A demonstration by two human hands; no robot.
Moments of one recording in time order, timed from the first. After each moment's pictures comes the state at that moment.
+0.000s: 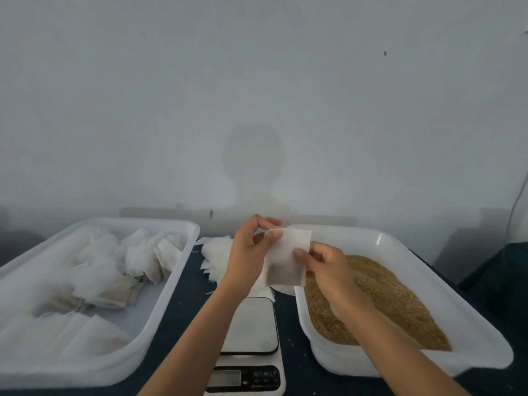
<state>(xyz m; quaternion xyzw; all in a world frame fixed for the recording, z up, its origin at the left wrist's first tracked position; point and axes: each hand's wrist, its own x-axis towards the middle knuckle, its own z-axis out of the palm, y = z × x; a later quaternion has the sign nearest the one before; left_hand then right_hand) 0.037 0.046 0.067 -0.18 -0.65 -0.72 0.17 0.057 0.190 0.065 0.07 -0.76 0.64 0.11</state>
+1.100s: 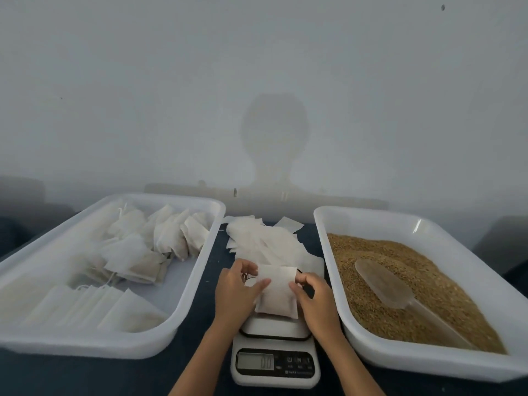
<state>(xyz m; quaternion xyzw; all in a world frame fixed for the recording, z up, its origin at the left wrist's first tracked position) 0.024 -0.021 -0.064 0.02 -0.84 -0.51 0.20 0.027 0.144 -0.065 0.09 -0.83 0.51 0.19</state>
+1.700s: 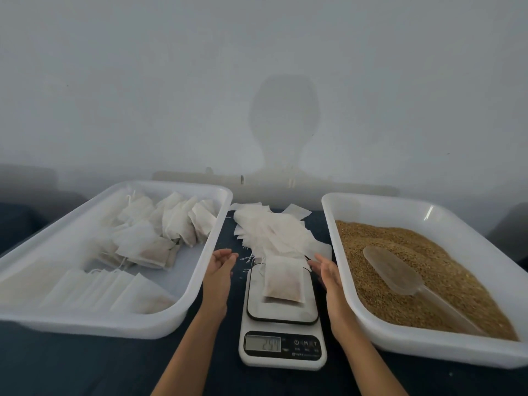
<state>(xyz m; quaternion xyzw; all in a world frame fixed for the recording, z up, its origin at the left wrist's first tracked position) 0.025 -0.047 -0.067 0.15 -0.61 -0.75 0.18 0.031 0.152 -0.074 0.04 -0.67 0.74 0.08</state>
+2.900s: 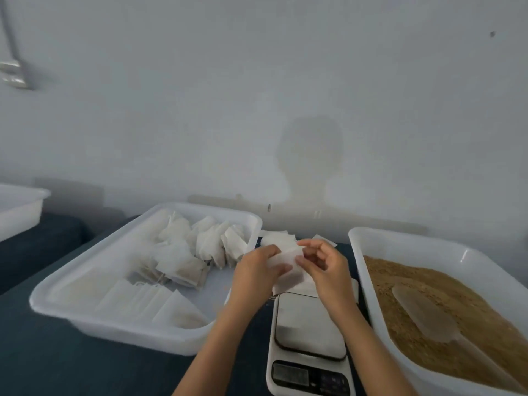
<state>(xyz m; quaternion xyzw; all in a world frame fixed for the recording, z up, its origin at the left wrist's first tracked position) 0.047 -0.053 0.027 0.00 -0.88 -0.43 0.20 0.032 0.086 0.030 0.19 -0.72 0.66 0.14</state>
